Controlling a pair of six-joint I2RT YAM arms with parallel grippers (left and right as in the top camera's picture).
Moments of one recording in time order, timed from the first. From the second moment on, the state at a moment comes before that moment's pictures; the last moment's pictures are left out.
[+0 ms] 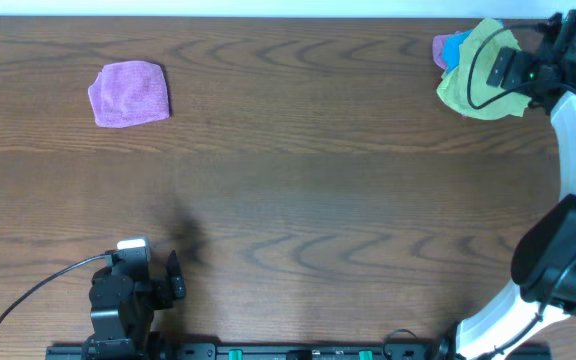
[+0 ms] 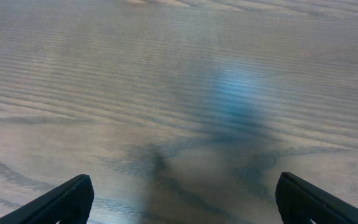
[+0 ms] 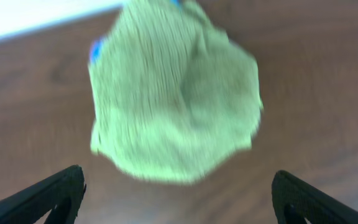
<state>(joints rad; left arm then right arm) 0.05 0.01 0.23 -0.89 -0.03 -0.05 -0.30 1.93 1.67 -0.58 -0.05 0.06</state>
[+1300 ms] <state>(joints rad) 0.05 0.01 0.23 -0.89 -0.03 -0.05 -0.29 2.23 1.67 -0.21 -0.16 0.18</state>
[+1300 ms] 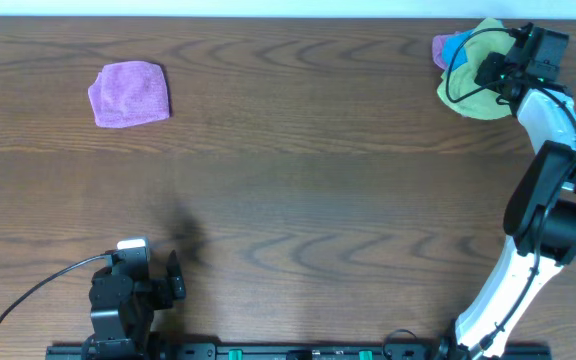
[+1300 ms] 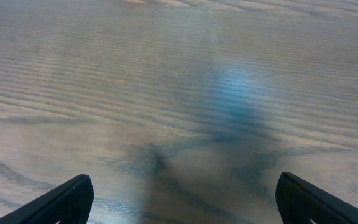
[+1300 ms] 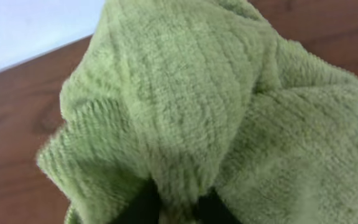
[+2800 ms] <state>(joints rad) 0.05 0.01 0.23 -0.89 -0.03 -0.05 0.32 1.47 1.39 -1.07 -0.20 0.07</state>
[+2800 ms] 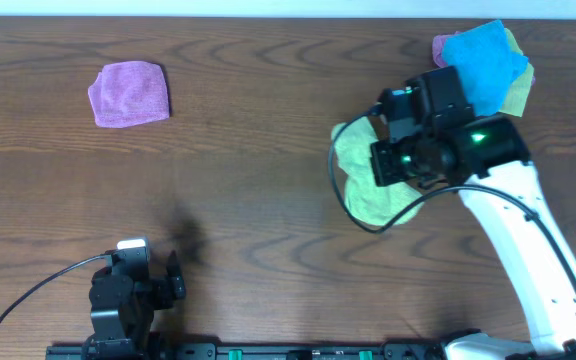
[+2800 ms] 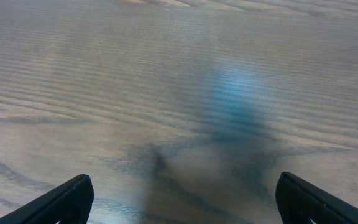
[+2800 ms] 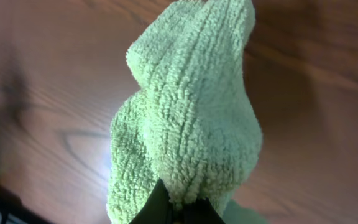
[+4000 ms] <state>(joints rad) 0.05 0.01 0.23 -0.89 -0.03 -0.05 0.36 1.86 1.56 -0.70 -0.14 0.18</state>
